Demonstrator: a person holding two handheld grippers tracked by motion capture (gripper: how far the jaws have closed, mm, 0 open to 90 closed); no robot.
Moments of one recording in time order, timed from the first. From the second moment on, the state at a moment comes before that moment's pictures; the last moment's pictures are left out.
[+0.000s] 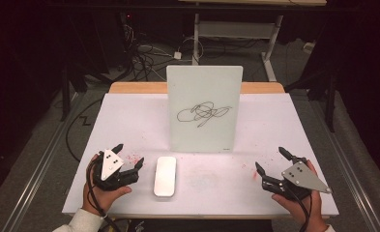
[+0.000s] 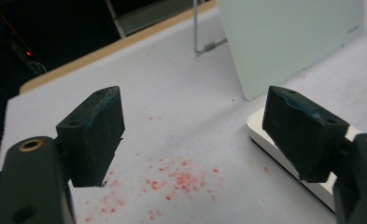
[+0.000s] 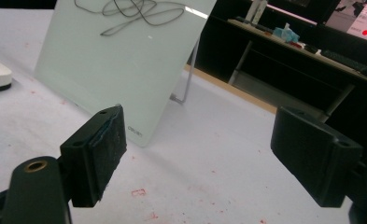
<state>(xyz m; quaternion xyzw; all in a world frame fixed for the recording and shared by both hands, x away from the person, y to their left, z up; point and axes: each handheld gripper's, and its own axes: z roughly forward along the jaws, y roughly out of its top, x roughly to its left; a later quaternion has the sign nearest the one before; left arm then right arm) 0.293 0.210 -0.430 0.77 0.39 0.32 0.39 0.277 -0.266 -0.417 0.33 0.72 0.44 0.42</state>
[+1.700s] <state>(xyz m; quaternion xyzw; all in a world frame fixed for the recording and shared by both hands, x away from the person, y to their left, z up) 0.324 0.106 -0.466 0.77 0.56 0.13 0.29 0.291 -0.248 -0.438 0.30 0.77 0.38 0.42</state>
